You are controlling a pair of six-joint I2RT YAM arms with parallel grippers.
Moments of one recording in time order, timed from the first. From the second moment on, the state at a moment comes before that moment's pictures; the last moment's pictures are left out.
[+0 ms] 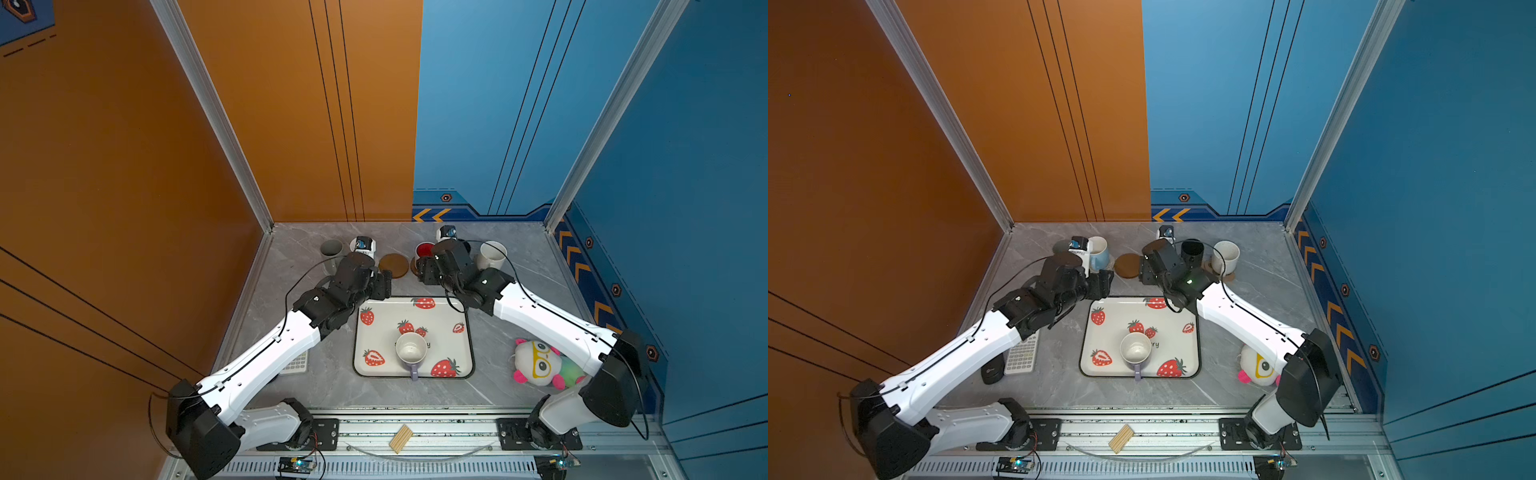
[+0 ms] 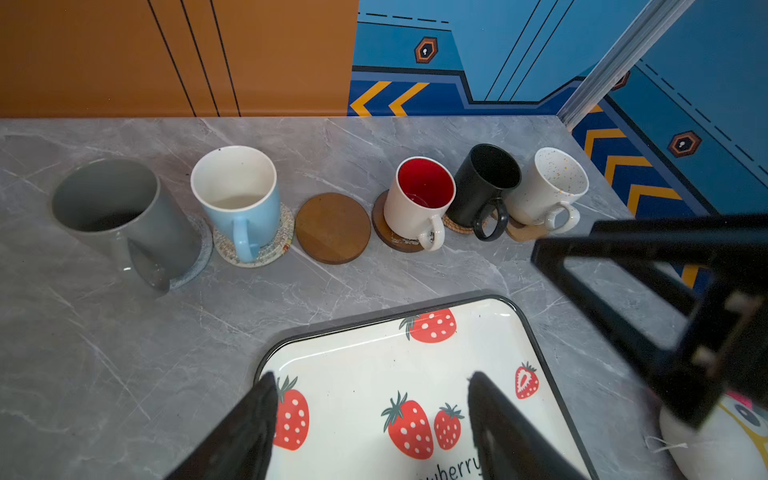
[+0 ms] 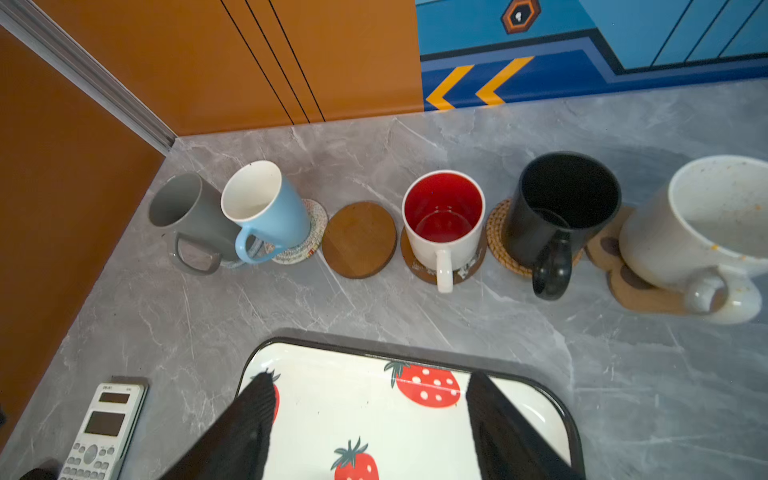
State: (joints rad) left arm -0.65 1.25 1.17 -0.50 -0.22 -0.39; right arm 0.76 1.51 1.31 -0.44 0.37 0.57
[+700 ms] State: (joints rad) left arm -1.00 1.35 1.40 -1.08 -0.11 -0.37; right arm 0.62 1.00 0.80 -0.28 0.51 0.76
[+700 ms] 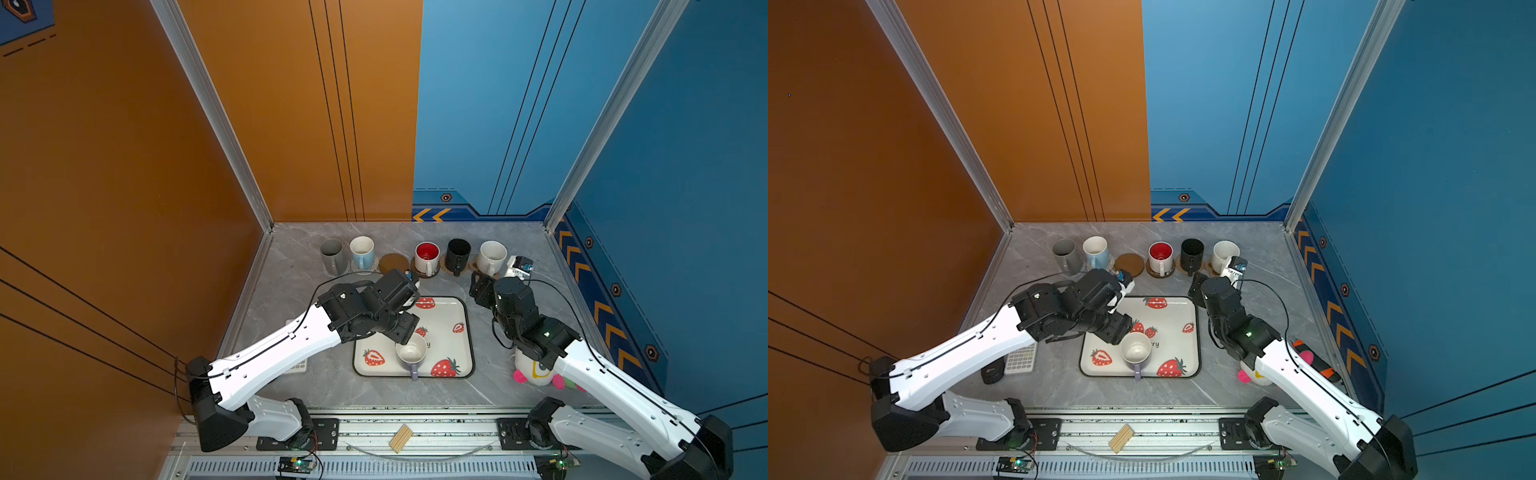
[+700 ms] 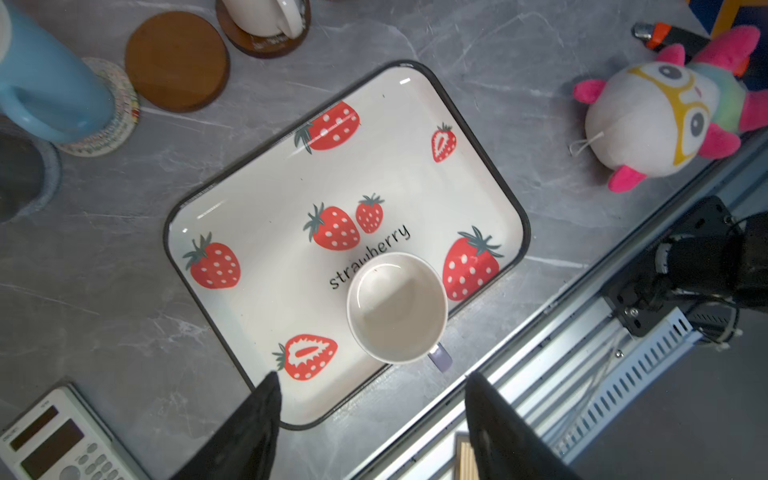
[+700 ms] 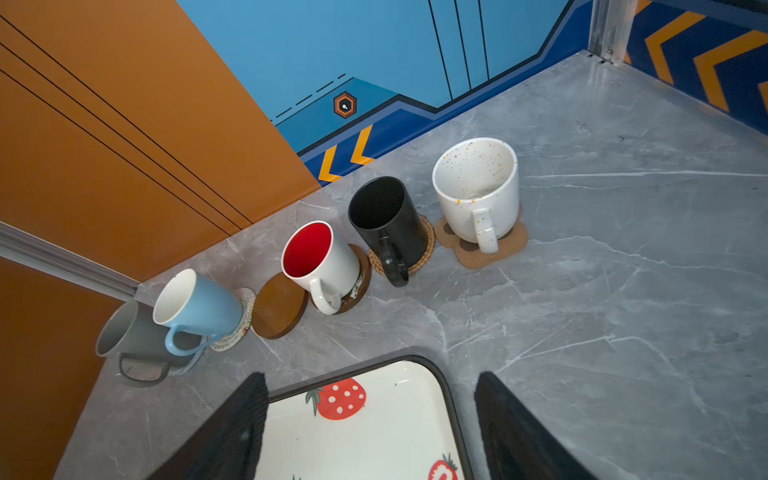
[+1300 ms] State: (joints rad) left arm -1.27 1.53 1.27 -1.13 -0.10 -0.57; right arm 0.65 1.10 0.82 -0.23 0.46 0.76
